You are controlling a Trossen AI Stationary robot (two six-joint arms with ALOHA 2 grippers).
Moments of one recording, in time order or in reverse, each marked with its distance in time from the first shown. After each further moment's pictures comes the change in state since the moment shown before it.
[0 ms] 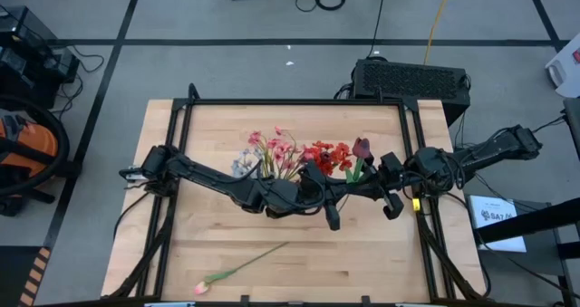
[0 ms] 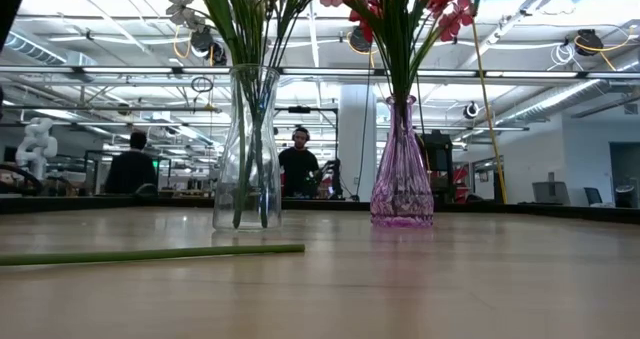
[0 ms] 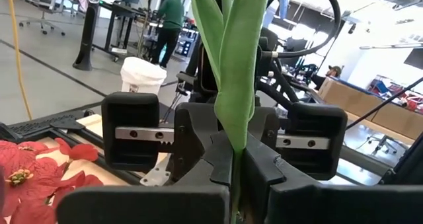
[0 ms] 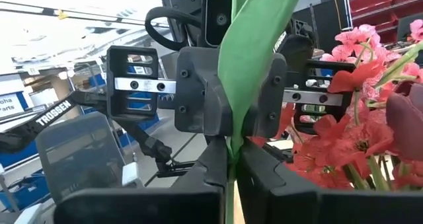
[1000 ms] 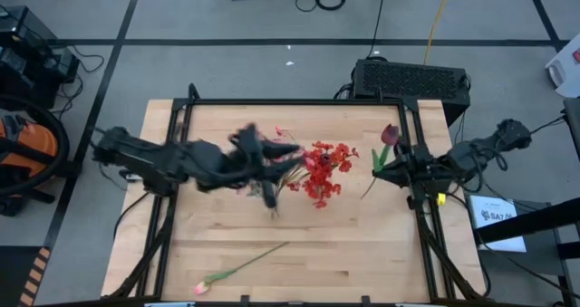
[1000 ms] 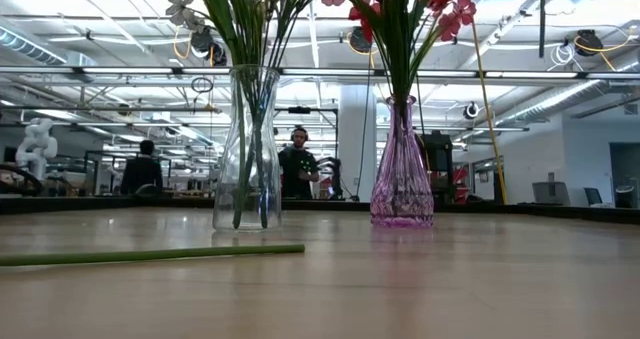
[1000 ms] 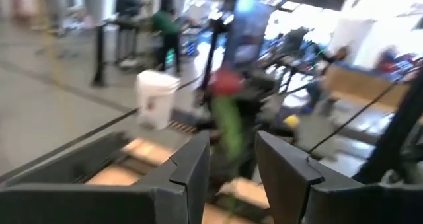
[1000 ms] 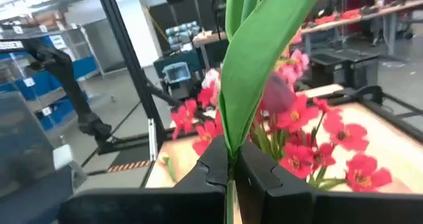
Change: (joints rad) left arm -0.049 -0.439 0.001 -0.490 -0.045 0.123; right arm 0.227 -0.295 0.155 -0.679 0.473 -0.011
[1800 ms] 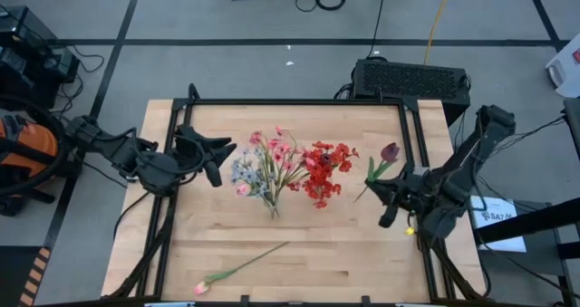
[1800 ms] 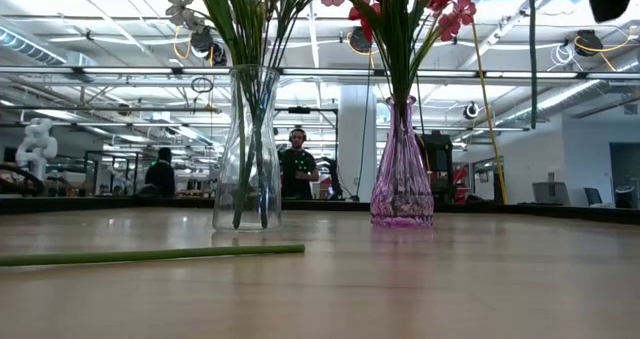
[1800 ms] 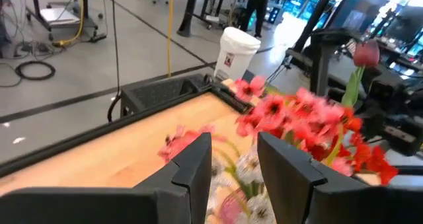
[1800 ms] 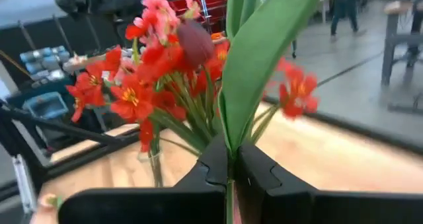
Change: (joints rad) left arm -0.118 -0.498 -0.493 -0.455 -0.358 -0.508; right arm 0.402 0.373 -0.060 0.023 0.925 0.447
